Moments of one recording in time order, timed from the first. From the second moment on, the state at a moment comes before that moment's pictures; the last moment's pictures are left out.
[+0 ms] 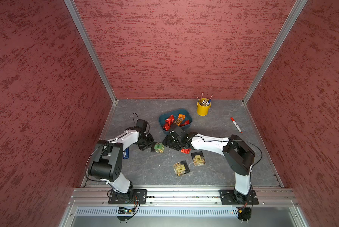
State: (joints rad) left arm -0.18 1.62 0.89 -0.60 0.27 -0.70; right arm 0.89 1.94 1.29 -0.22 -0.17 1.11
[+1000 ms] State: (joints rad) left arm -0.20 1.67 0.90 -0.55 0.28 -0.70; right arm 0.90 2.06 1.19 0.15 -0.29 1.21
